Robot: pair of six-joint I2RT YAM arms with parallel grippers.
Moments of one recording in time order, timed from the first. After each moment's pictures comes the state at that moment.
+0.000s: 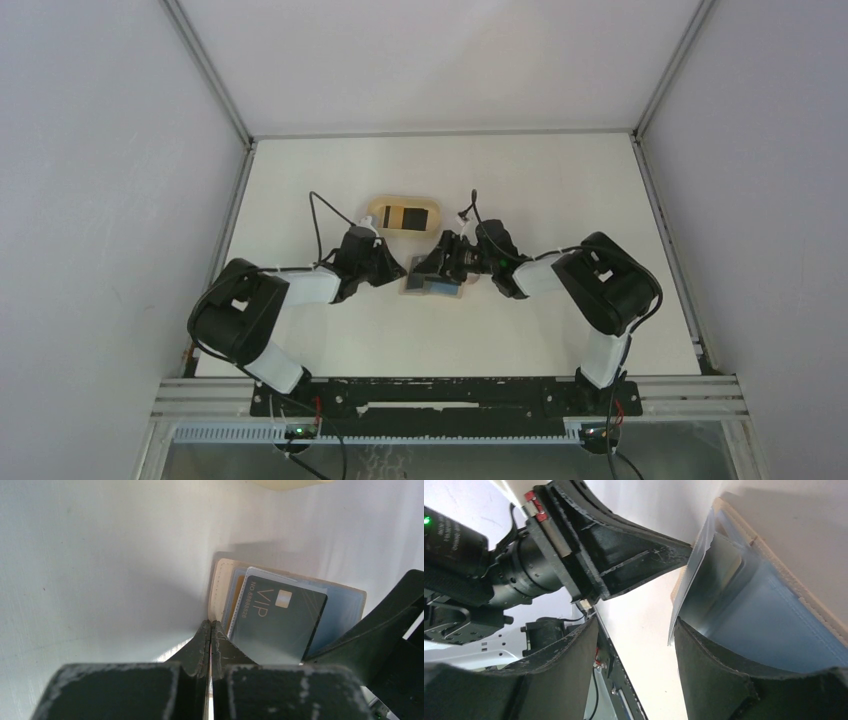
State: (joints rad) left arm -0.49 1.59 0.58 0.25 0.12 -0.76; right arm 0.64 1.81 0.71 0.69 -0.59 1.04
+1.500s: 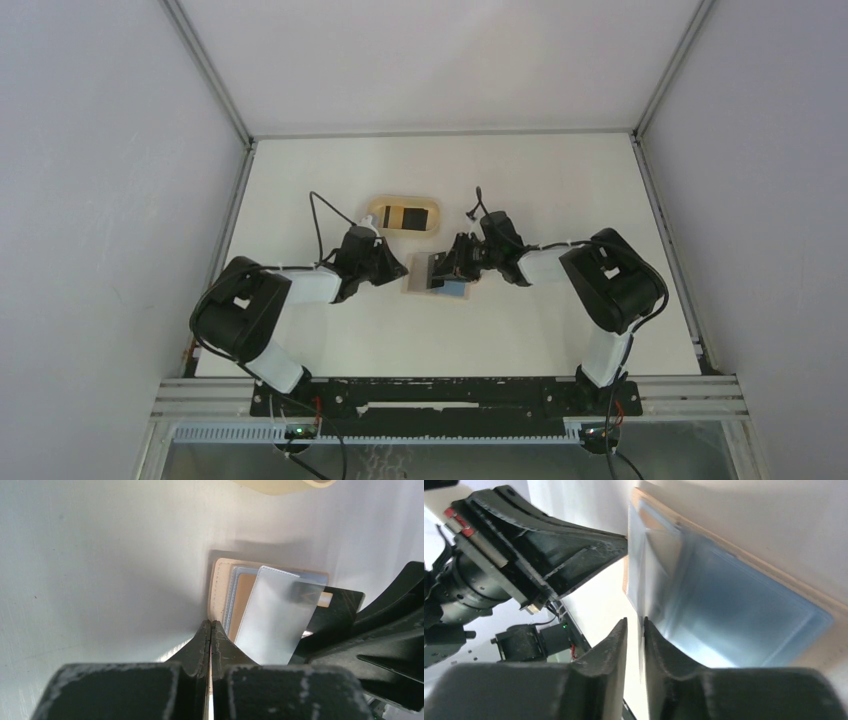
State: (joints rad) left arm -0.49 1.60 0.58 0.28 0.13 -0.77; right arm 0.56 1.81 0.79 0.36 -0.60 0.91
